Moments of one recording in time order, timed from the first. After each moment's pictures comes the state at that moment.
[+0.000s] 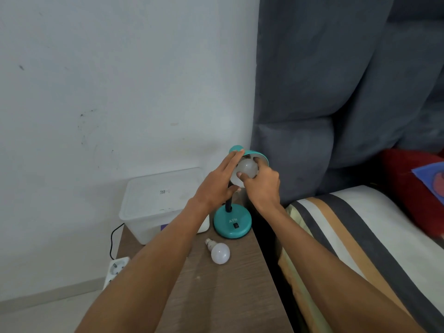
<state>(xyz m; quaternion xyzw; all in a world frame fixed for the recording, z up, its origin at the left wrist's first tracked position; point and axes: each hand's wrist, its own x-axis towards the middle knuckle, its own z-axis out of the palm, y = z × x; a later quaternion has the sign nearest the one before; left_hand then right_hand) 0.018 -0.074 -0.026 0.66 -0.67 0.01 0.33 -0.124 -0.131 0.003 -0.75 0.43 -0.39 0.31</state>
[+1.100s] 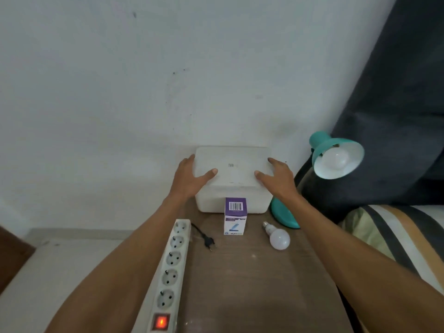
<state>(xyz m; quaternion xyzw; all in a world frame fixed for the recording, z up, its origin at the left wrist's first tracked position) 0.167 0.119 -0.068 0.85 -0.27 -0.11 0.44 0.002 -0.085 -0.068 -0.84 0.36 -0.19 0.36</state>
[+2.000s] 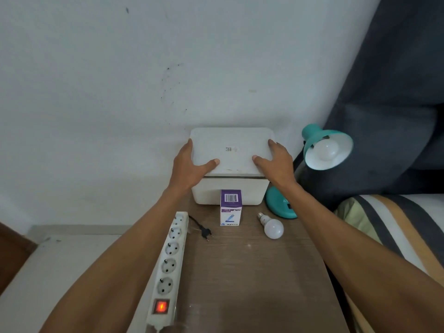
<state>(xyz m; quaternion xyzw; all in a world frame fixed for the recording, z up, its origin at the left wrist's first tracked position) 0.135 0.123 -0.034 0.82 -0.28 -0.08 0.49 -0.010 -0.075 -0.037 -0.82 0.36 -0.25 0.37</state>
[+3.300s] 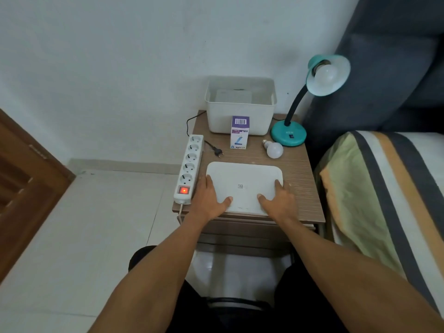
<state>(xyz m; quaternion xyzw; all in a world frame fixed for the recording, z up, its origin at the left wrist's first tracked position) -0.087 0.279 -0.194 0.92 -0.28 -0.16 0.23 -0.228 0.102 -0.196 -0.86 0.45 -0.05 0.25</state>
